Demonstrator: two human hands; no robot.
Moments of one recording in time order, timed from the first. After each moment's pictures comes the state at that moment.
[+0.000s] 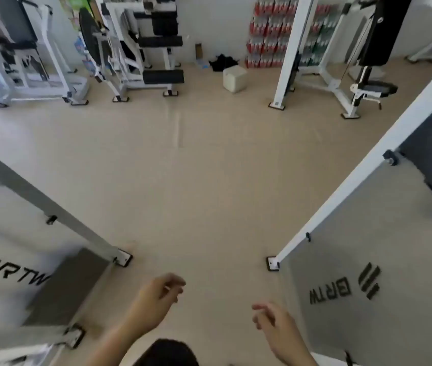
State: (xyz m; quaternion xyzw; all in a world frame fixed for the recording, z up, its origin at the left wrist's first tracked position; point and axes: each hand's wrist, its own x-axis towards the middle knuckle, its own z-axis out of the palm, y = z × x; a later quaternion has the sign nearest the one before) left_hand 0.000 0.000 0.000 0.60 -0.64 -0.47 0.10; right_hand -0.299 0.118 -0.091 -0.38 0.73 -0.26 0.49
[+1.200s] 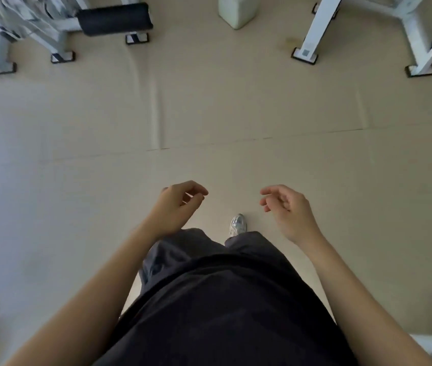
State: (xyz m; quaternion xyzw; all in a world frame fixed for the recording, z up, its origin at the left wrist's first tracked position) left_hand -0.280 -0.920 -0.016 0.54 -0.69 -0.47 0.07; right_hand -0.560 -0.822 -0.040 -0.40 0.72 -0.31 0.46
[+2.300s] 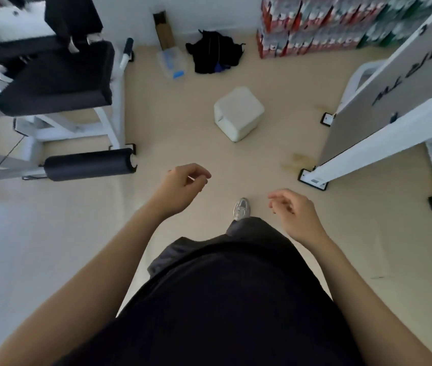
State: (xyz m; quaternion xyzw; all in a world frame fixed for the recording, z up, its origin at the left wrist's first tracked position) left_hand -0.578 -1.916 -0.023 0.54 -0.69 -0.47 0.08; right_hand -0.857 -1.776 -0.059 -0.43 0.74 -0.27 0.43
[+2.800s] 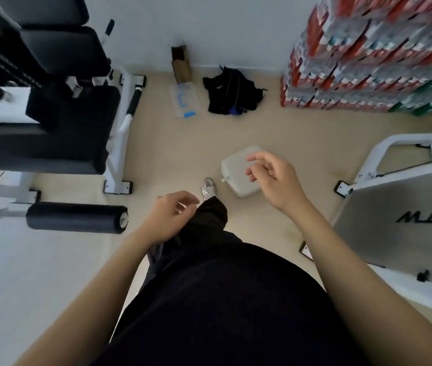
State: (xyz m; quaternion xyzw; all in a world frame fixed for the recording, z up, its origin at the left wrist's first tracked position) left_hand -0.642 -2.259 -0.048 0.60 -0.65 -0.47 0.06; right_hand -0.929 -2.281 -0.044 -0.50 0.65 -0.31 0.48
